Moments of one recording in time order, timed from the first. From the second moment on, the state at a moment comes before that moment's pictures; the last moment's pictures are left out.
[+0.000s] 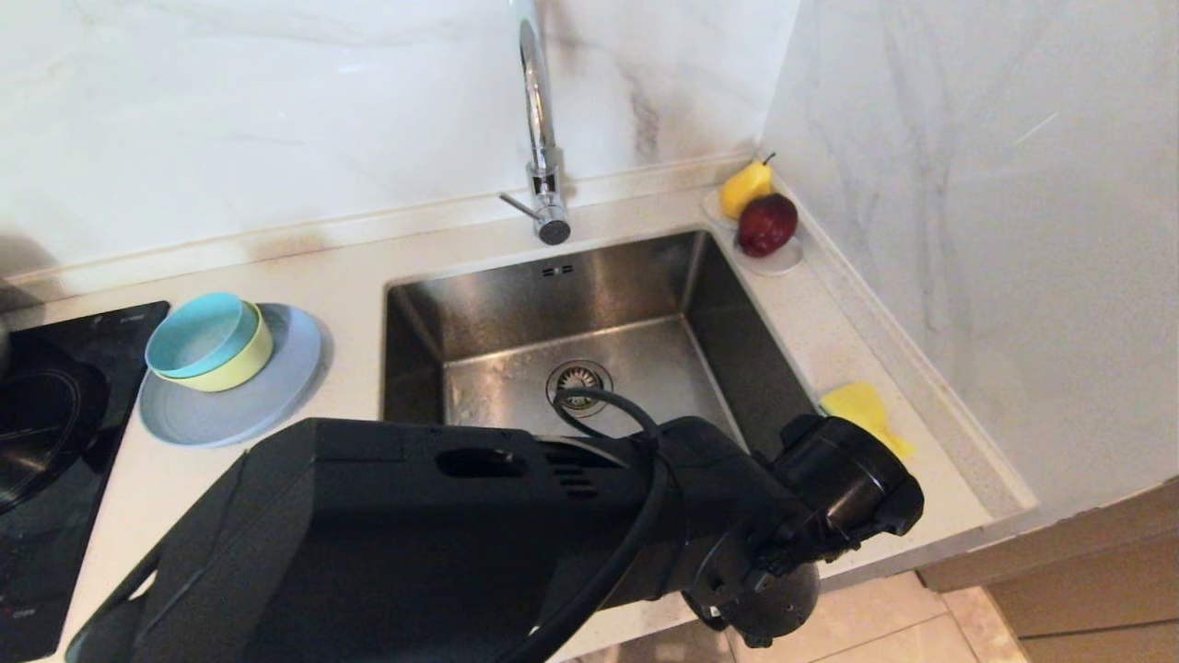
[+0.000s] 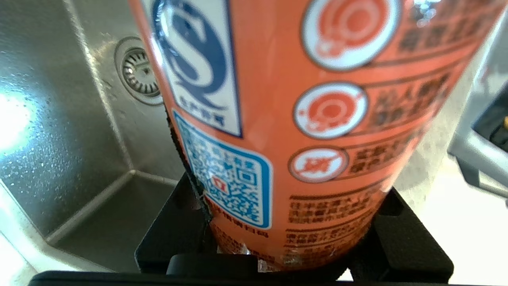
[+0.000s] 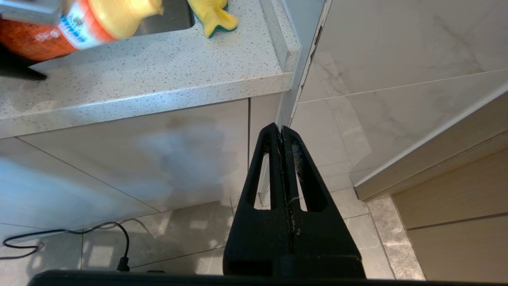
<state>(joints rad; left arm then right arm) -1.05 2.37 -1.89 0.57 0.62 0.52 0.00 0.00 0.00 0.00 0.00 0.00</state>
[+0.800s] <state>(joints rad) -1.05 2.34 -1.88 0.40 0.80 0.68 0.00 0.00 0.00 0.00 0.00 0.00</state>
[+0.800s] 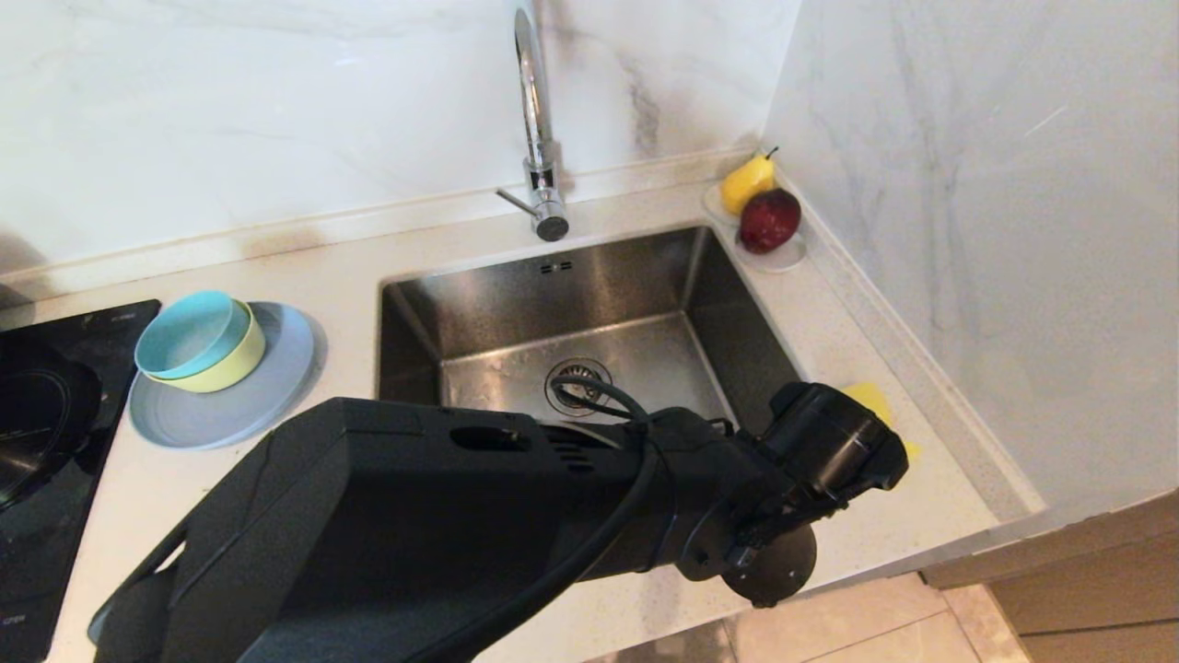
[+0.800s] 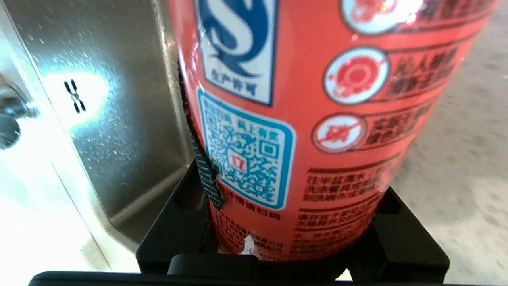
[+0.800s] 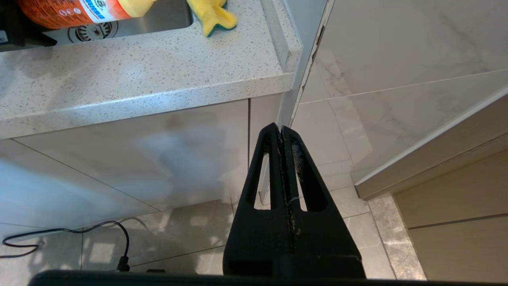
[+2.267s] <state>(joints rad) -1.04 2.36 -1.89 0.25 0.94 0.86 0.00 0.00 0.00 0.00 0.00 0.00</state>
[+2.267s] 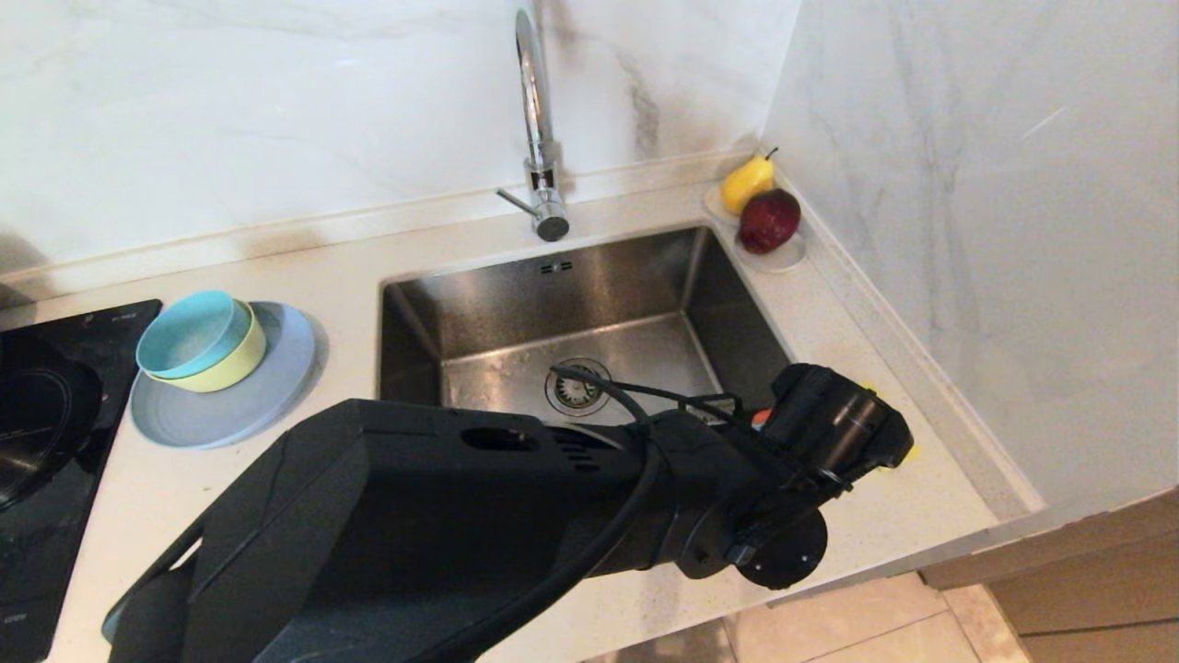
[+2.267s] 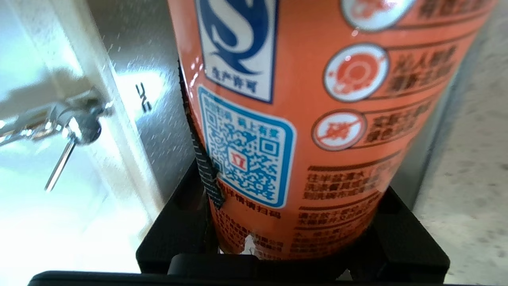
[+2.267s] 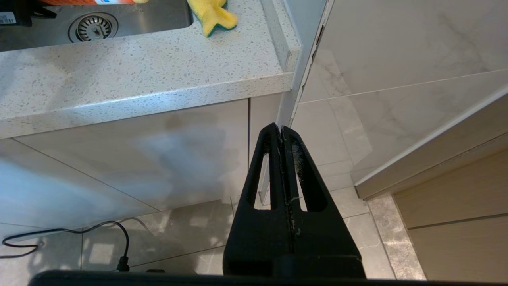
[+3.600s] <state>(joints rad) -1.04 2.45 -1.89 0.03 0.98 0.95 0.00 0.00 0.00 0.00 0.00 0.00</state>
